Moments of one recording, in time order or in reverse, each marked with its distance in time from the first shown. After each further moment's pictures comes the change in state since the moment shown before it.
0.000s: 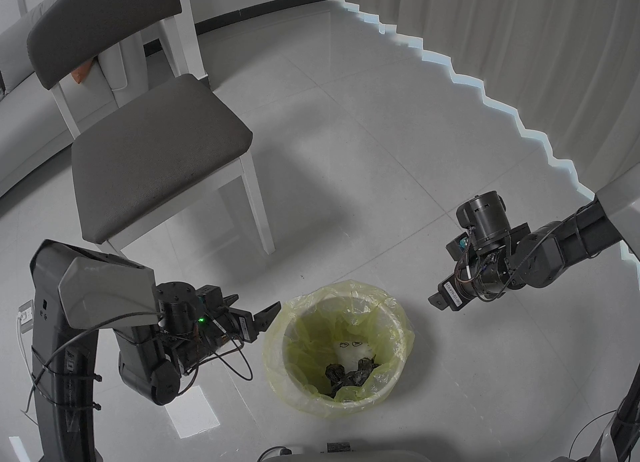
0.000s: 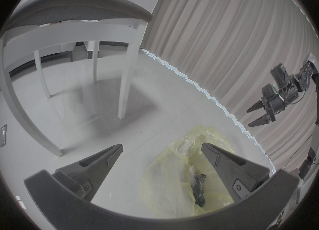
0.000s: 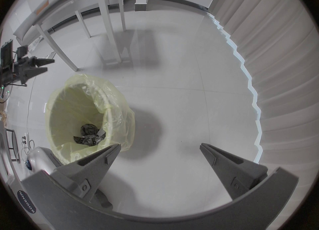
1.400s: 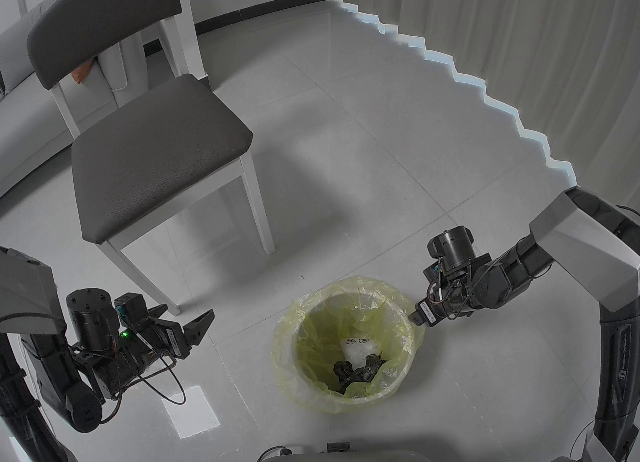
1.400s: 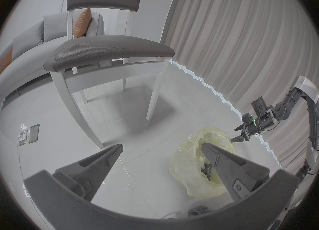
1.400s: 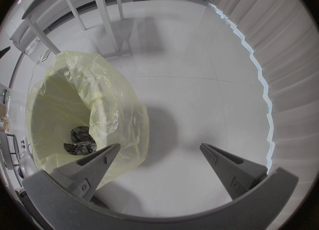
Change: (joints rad) left arm 0.105 -0.421 0.463 -0.001 0.098 0.019; right arm -0.017 0.280 -0.096 -0.130 0.037 0.037
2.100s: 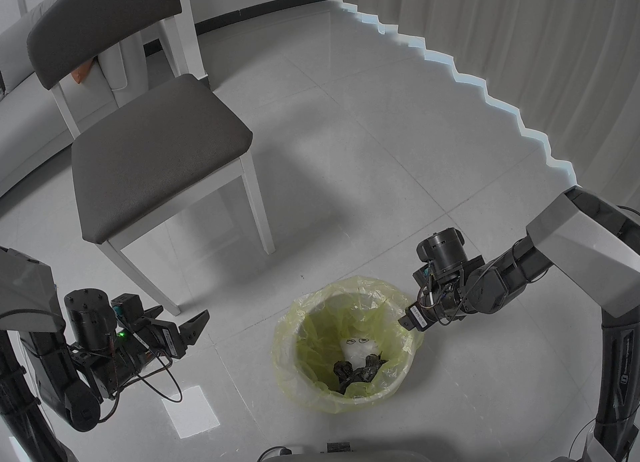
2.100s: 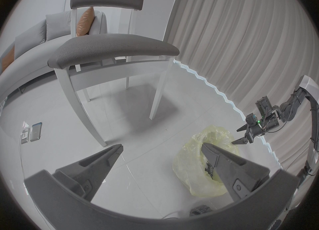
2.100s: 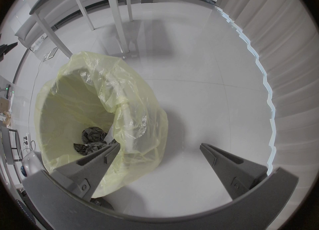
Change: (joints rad) left arm 0.027 0.008 0.007 0.000 -0.003 0.001; right arm 0.055 -0.021 0.011 0.006 -0.001 0.011
